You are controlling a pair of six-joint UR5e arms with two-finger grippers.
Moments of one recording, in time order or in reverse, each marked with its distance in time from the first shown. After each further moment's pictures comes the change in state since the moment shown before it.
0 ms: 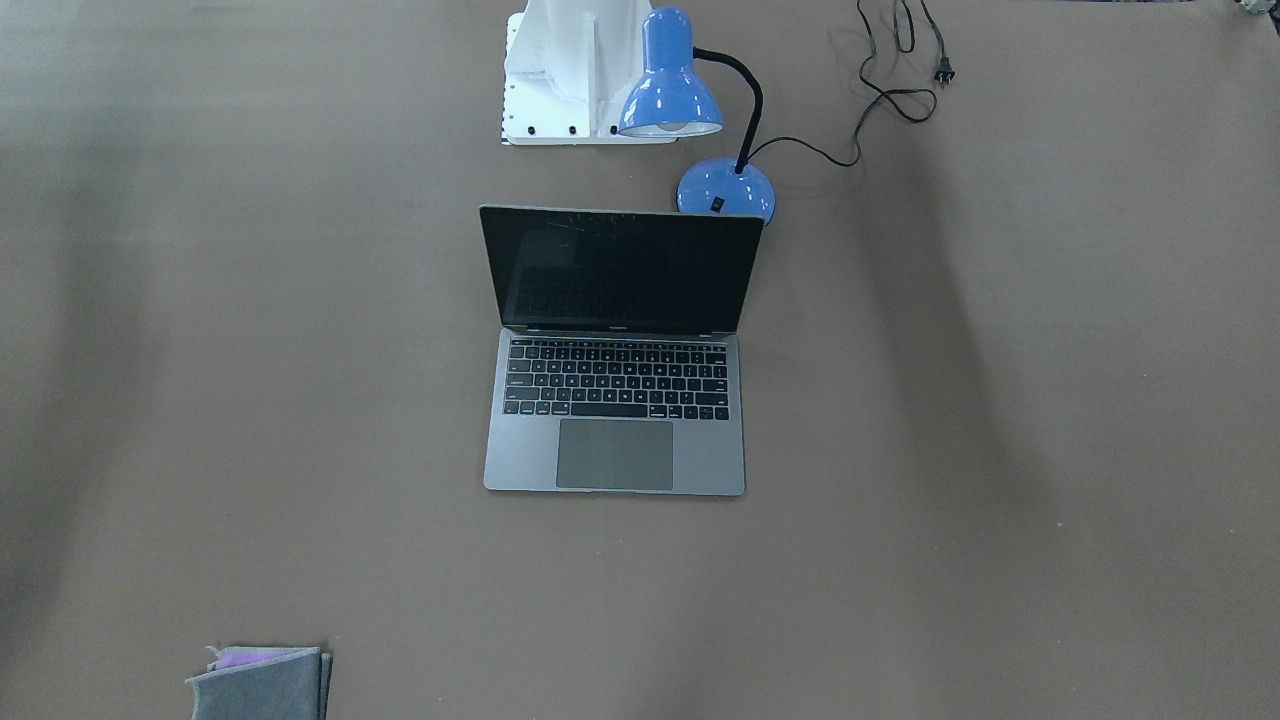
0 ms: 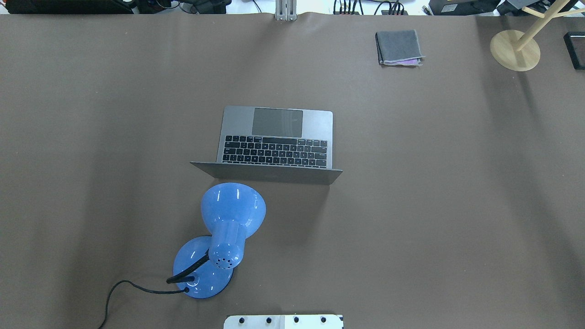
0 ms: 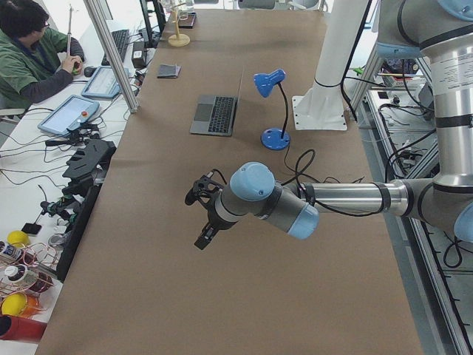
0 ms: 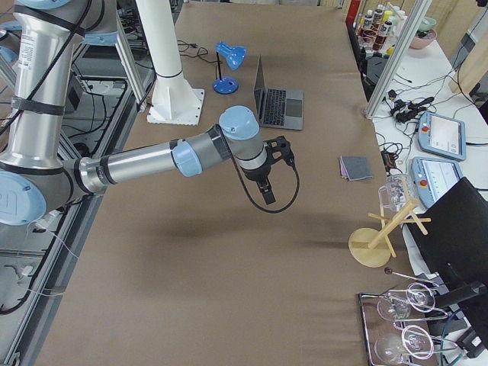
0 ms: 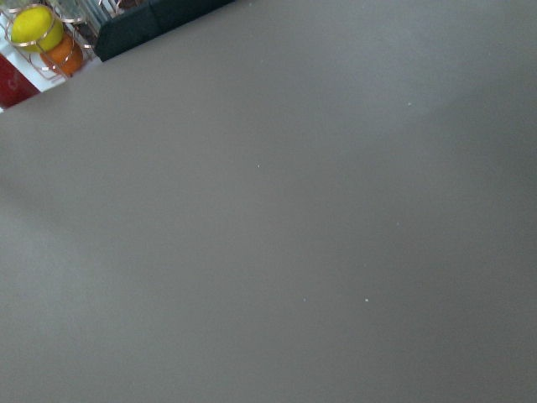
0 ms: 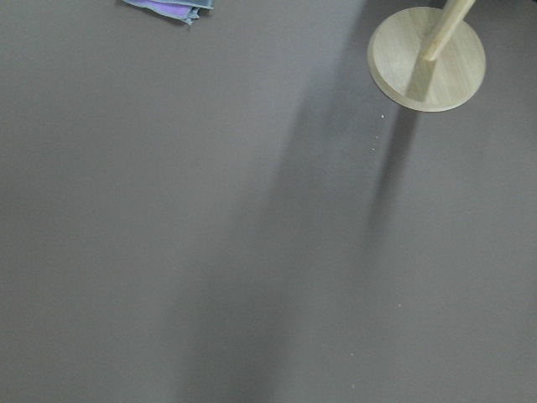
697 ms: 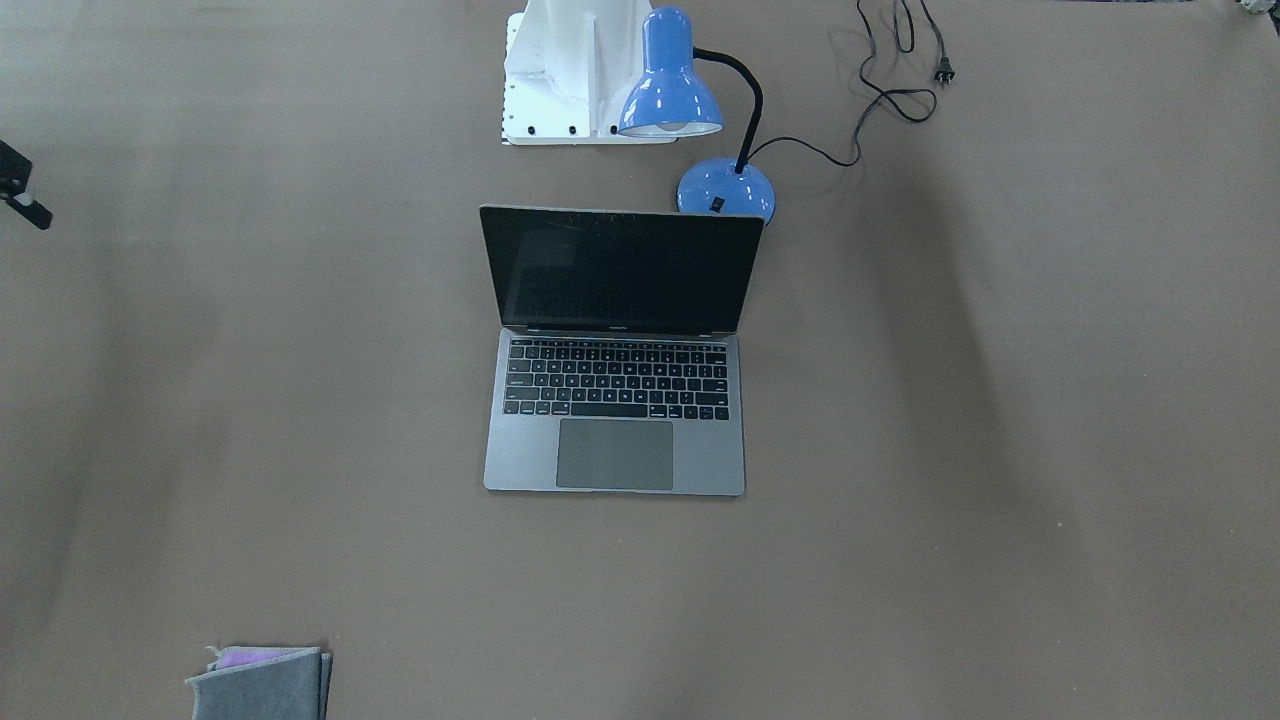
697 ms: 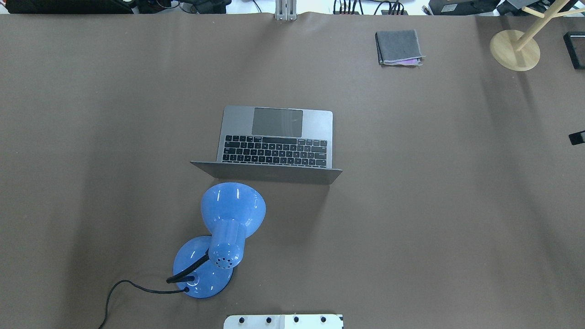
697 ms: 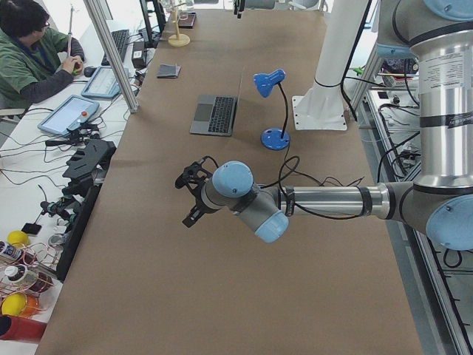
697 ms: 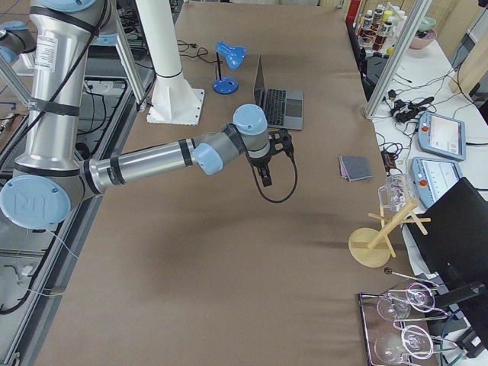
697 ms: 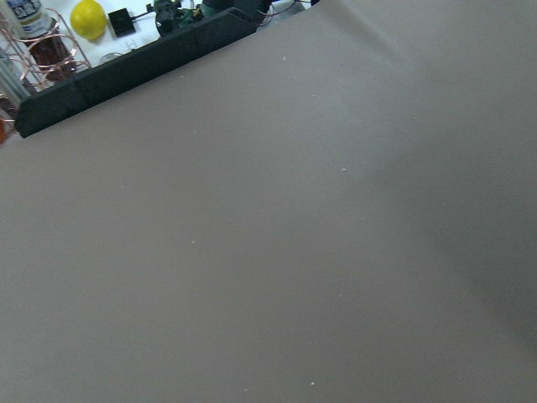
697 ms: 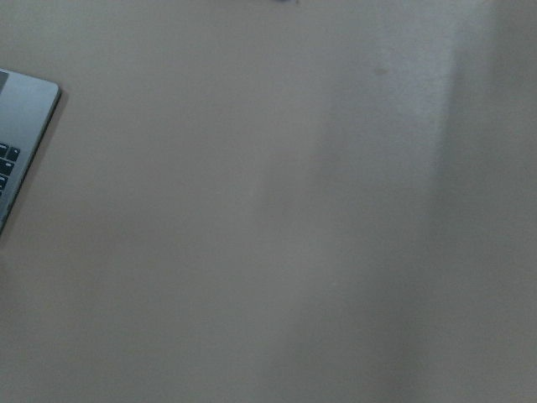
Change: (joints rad) left arm 0.191 -0.065 0.041 -0.138 -0.041 -0.190; right arm -0.291 0.020 -0.025 0.302 -0.013 0.529
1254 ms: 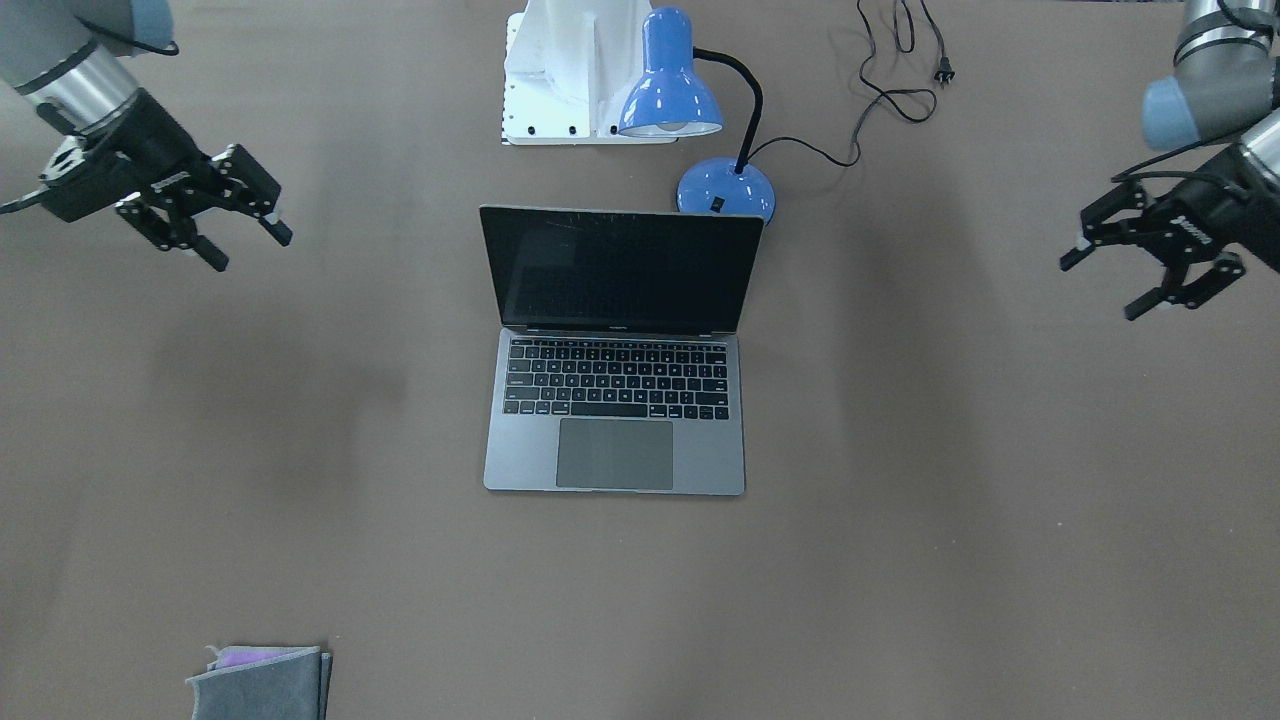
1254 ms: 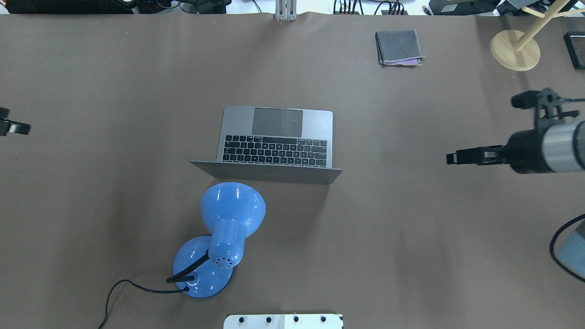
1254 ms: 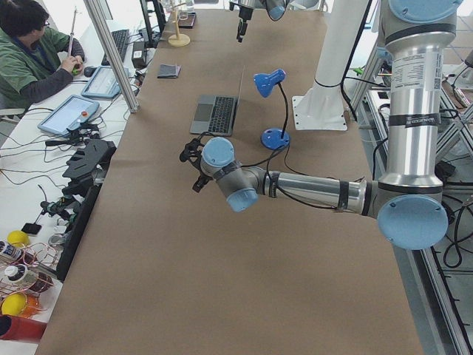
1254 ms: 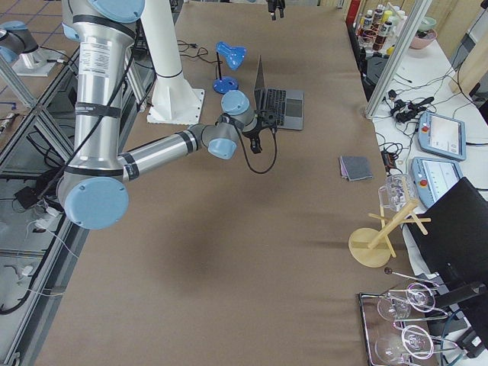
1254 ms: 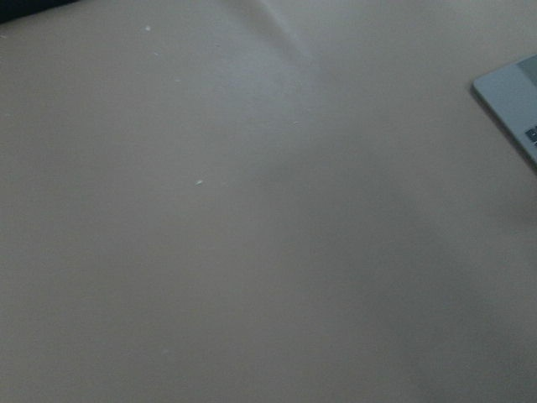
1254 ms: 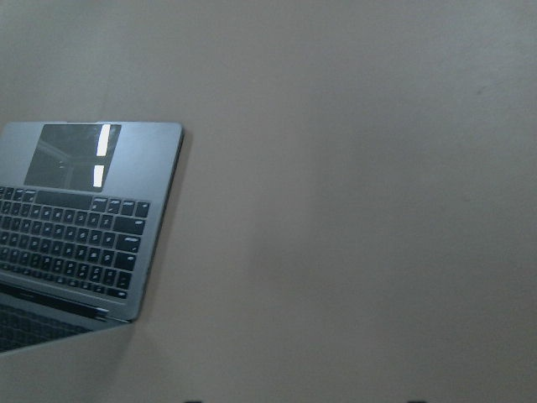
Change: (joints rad) left arm 0.345 -0.139 0.000 -0.162 0.011 -0.486; right arm -0.461 0.117 0.011 0.259 -0.409 0.594
